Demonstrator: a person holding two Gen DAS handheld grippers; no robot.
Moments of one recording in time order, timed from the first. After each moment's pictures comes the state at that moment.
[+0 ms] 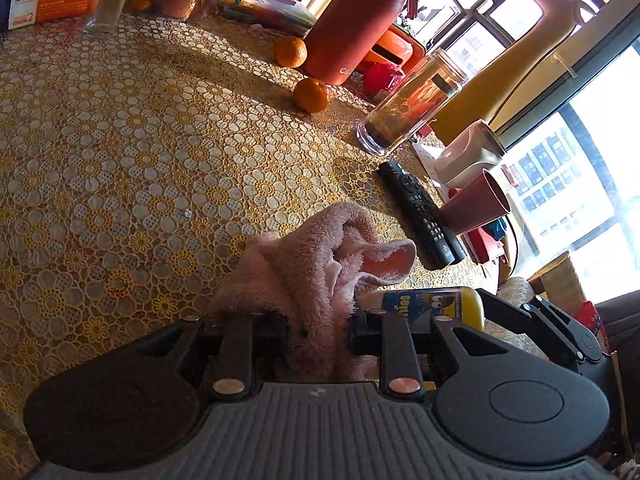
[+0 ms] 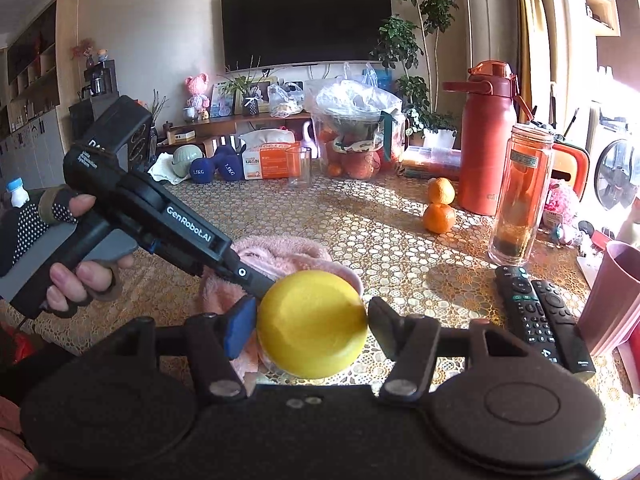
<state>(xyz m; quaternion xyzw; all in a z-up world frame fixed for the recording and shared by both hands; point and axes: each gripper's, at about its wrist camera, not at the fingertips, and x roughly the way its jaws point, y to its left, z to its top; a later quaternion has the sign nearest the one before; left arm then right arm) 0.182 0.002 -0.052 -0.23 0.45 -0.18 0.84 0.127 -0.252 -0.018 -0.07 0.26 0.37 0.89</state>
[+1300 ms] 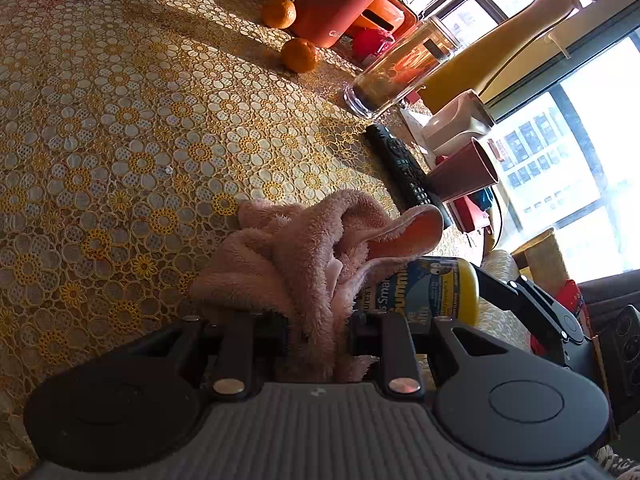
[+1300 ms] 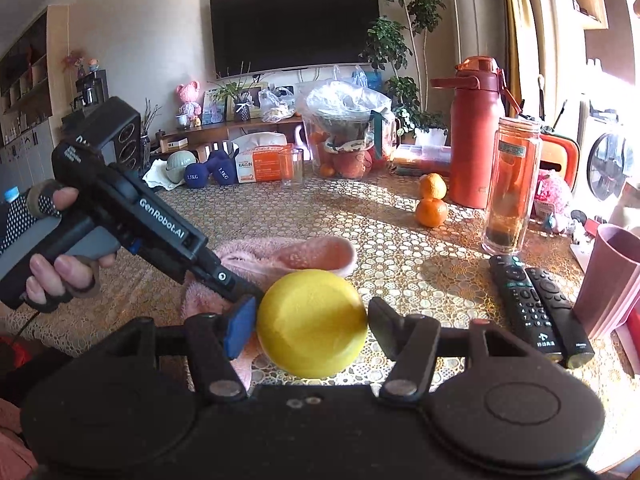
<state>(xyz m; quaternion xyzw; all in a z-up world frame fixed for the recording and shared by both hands) 0.185 -0.004 -0.072 -0.24 0.50 -0.20 0.81 0.122 -0.257 -0.023 -0.05 0.26 0.36 0.90</state>
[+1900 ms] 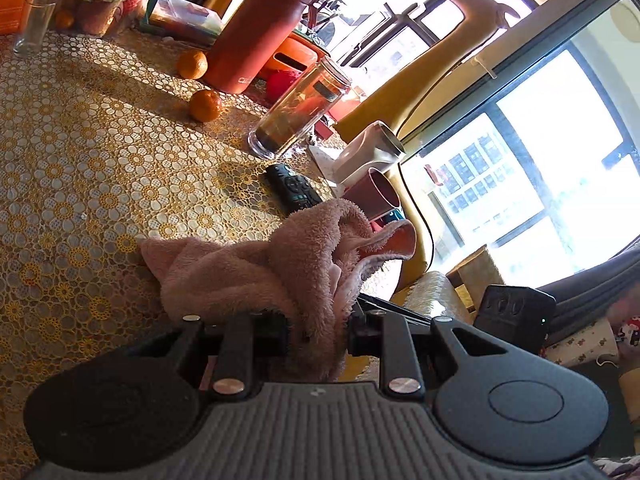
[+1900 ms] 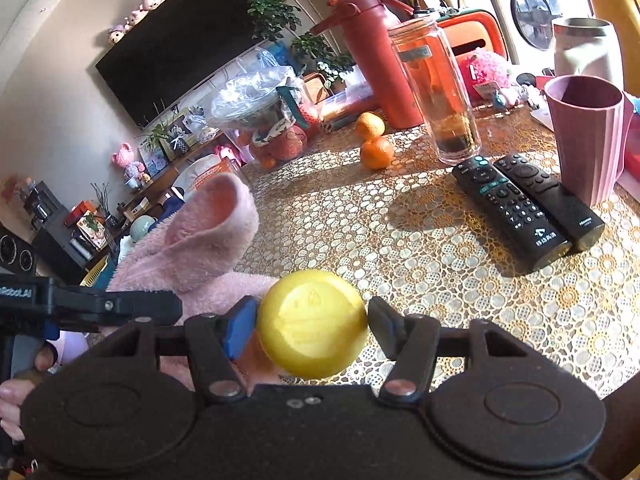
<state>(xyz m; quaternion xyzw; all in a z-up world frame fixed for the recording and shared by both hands) 0.158 -0.034 -0.007 -0.27 0.42 -0.28 0.82 0.172 -0.289 -0.031 0.17 0.37 0.28 0.87</state>
